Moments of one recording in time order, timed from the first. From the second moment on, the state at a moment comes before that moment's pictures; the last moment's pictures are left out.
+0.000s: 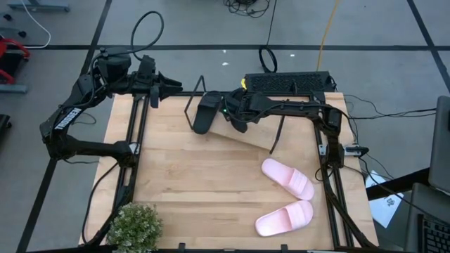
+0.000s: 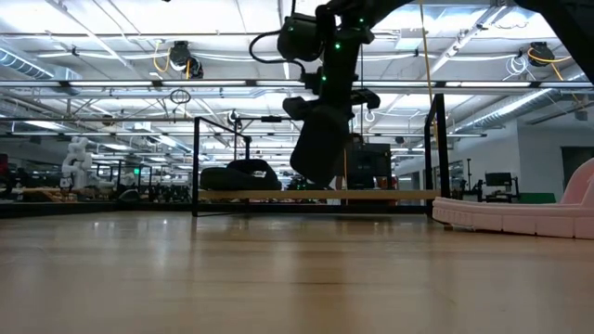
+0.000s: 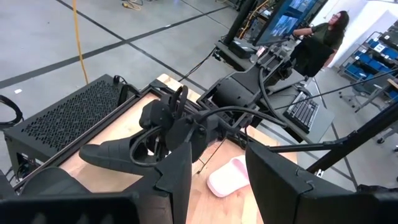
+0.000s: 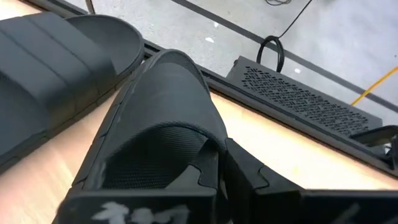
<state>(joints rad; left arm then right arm) 0.59 1.09 1.54 -0.76 0.42 -0.33 -0.27 1.98 1.68 -0.88 0.70 0.70</state>
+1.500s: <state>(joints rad) 0.55 1.09 1.54 -0.81 0.44 -0.31 -0.28 1.98 1.62 -0.72 0.57 0.75</state>
